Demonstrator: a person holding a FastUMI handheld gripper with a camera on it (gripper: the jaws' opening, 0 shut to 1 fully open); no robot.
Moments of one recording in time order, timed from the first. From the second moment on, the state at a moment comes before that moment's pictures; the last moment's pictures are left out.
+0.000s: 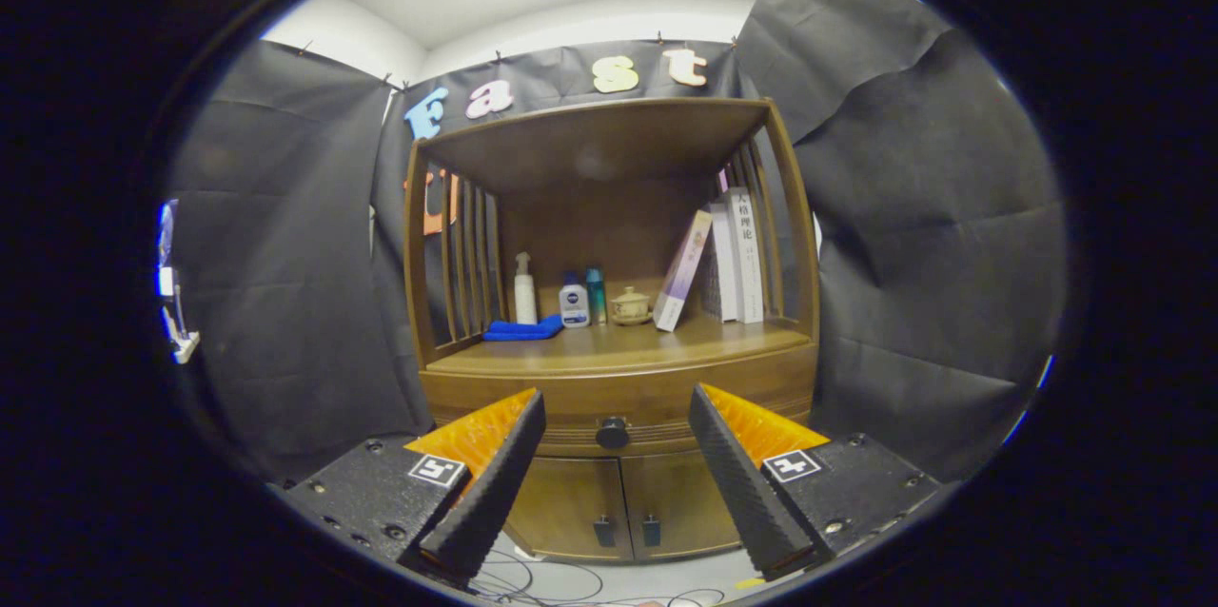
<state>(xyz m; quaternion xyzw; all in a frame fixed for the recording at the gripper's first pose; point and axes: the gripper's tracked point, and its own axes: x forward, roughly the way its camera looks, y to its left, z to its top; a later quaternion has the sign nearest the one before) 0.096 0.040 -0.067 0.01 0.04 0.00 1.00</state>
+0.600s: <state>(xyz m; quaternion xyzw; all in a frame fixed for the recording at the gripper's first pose) 0.213 0.044 -0.162 0.00 0.10 0.00 0.99</state>
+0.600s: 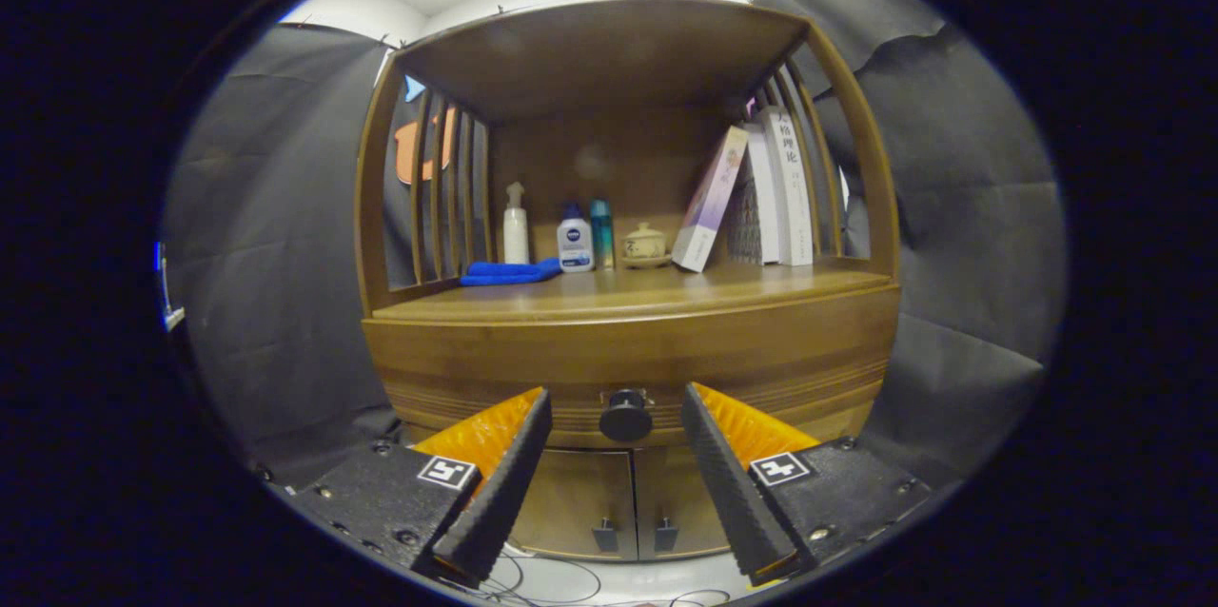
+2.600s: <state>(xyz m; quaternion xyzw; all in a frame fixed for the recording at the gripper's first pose) 0.189 0.034 -0.203 0.01 0.15 -0.03 0.99</state>
